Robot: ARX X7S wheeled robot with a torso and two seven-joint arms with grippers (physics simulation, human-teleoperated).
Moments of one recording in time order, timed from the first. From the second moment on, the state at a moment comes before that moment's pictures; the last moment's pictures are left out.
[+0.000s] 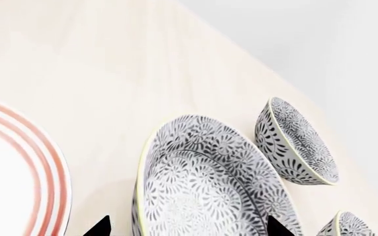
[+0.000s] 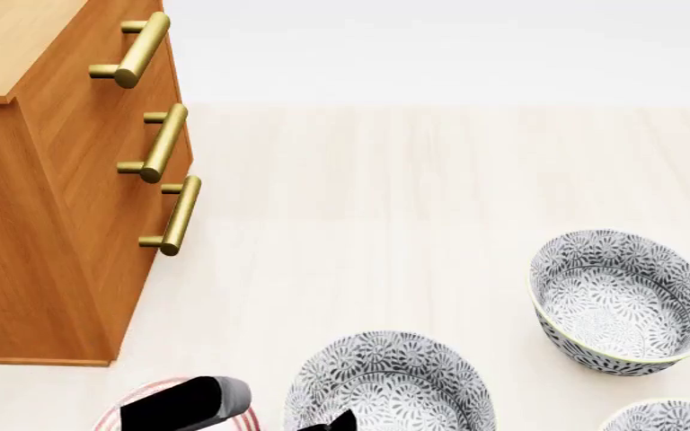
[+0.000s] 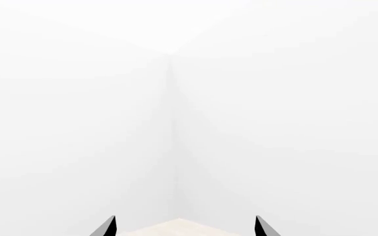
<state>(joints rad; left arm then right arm) -0.28 -0.12 0.56 0.23 -1.10 -0.39 -0.69 -0.76 0.05 0.43 -0.70 0.17 -0.50 0.46</state>
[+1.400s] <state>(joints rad) -0.29 -0.12 0.66 0.10 -1.08 -0.32 -0.58 -0.75 0.06 0.42 -0.70 0.15 -0.49 0.47</state>
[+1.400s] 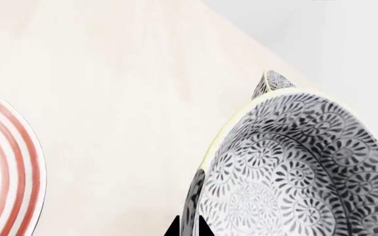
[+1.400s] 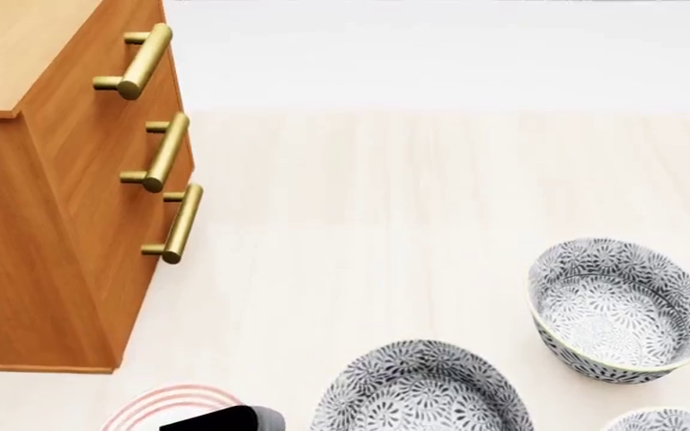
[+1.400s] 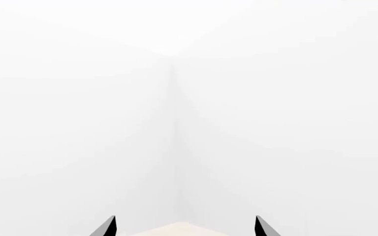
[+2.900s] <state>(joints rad) -0.61 -0.28 0.59 0.69 -1.28 -0.42 -0.89 -0.75 0.06 0.40 -0.71 0.13 -0.49 0.49</state>
